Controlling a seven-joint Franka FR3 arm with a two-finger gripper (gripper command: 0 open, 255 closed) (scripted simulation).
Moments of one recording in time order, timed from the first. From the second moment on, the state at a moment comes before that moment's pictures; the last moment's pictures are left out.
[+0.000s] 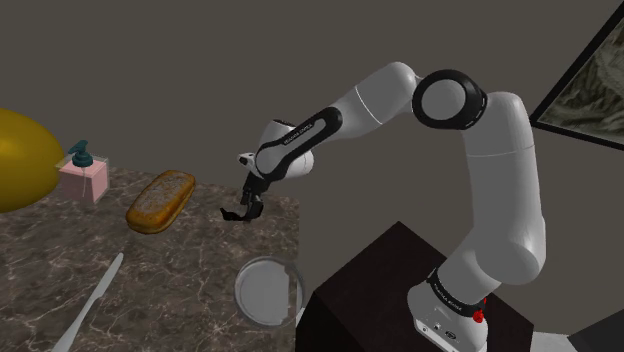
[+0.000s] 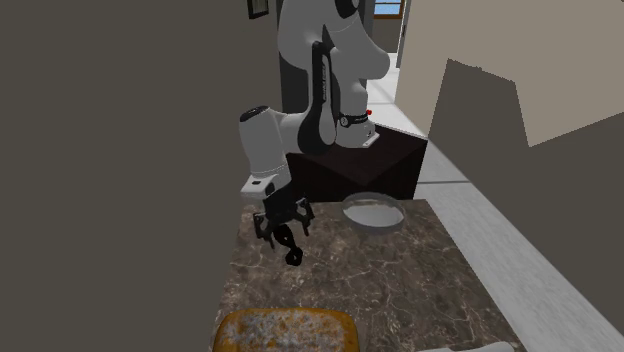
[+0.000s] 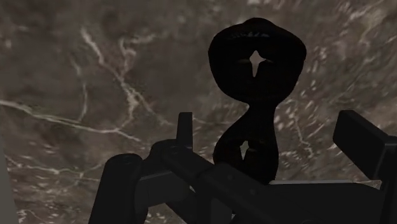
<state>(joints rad) 0.07 0.69 0.28 -1.92 0.23 2.66 -1.04</state>
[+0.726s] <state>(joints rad) 0.08 0.72 0.28 -1.90 0.22 2.69 -1.04</state>
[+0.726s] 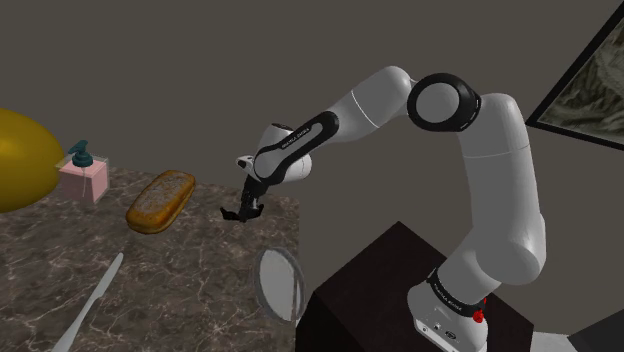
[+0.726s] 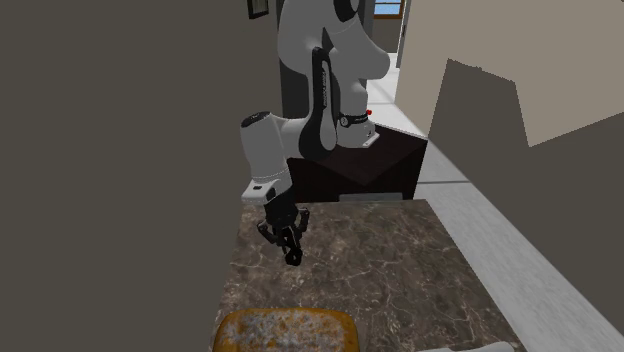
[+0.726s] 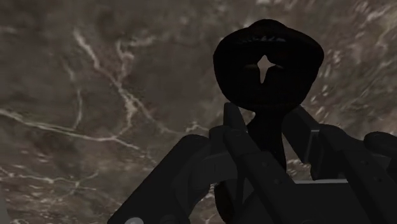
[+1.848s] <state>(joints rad) 0.08 0.63 0.29 -1.93 0.23 2.62 -1.02</state>
